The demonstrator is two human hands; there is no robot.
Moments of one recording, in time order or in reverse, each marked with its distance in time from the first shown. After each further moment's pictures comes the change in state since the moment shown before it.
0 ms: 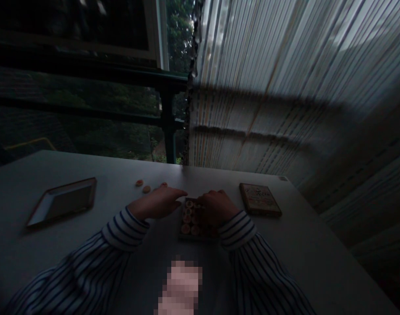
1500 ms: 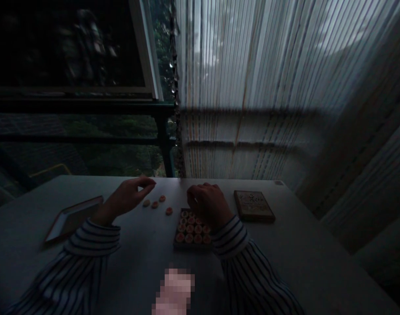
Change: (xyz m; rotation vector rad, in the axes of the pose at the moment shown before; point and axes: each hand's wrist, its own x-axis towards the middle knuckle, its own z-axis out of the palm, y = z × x) left_hand -0.032 -0.031 -0.050 -0.211 0.586 -0.172; right_hand -0.022 -0.008 -0.033 0.193 0.655 0.026
